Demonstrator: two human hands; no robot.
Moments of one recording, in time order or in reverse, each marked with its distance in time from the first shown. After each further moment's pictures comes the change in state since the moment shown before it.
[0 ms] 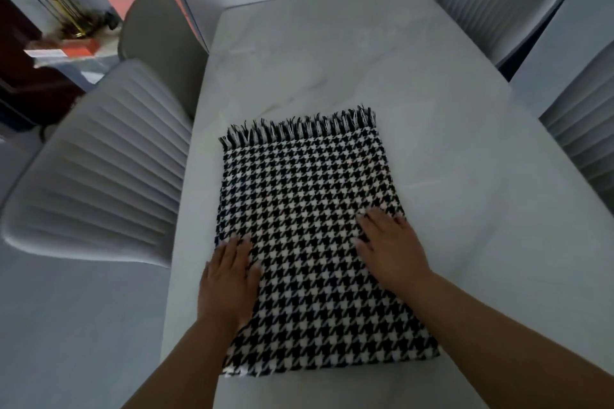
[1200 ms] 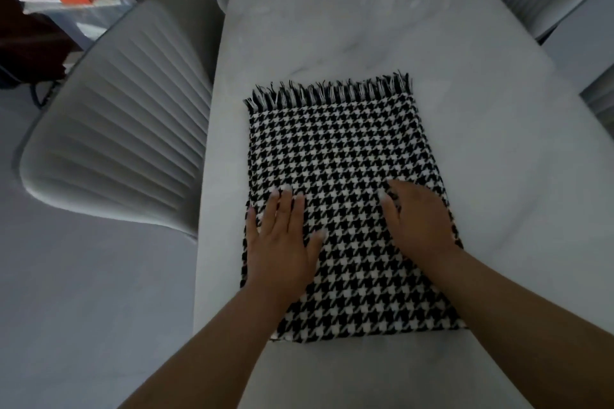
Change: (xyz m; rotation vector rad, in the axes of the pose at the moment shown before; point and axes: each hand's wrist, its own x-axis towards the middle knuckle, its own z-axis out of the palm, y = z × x) left_hand -0.014 0.020 -0.014 0.058 0.129 0.238; right_hand 0.004 -0.045 0.010 0.103 0.347 0.086
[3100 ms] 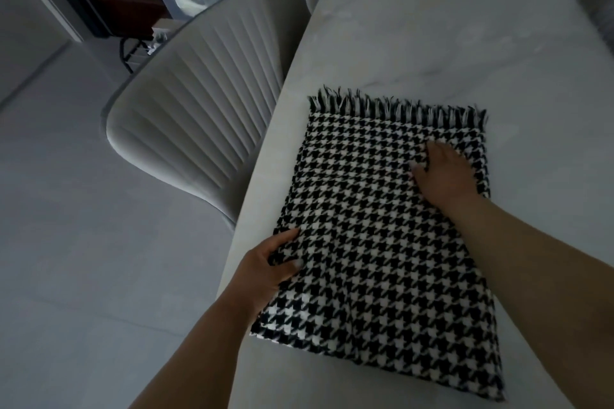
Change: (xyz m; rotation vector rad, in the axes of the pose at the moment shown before) left_hand -0.034 -0.058 -0.013 -1.460 -0.115 -0.652; right_hand 0.158 -0.007 0.033 -0.189 -0.279 -0.037
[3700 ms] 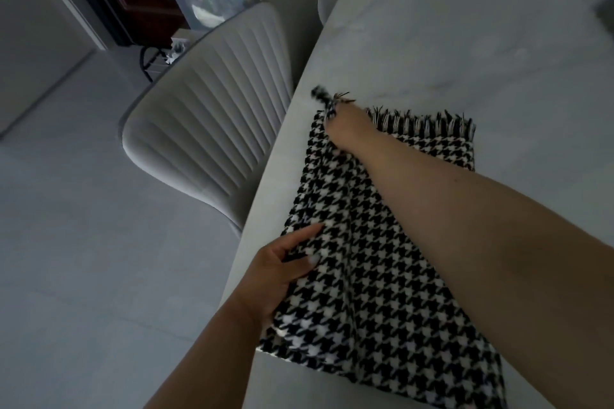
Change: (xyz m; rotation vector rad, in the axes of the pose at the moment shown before) left_hand -0.012 0.033 0.019 -0.228 -0.123 0.054; right_hand 0.041 -0.189 -0.066 0.368 -0.153 -0.189
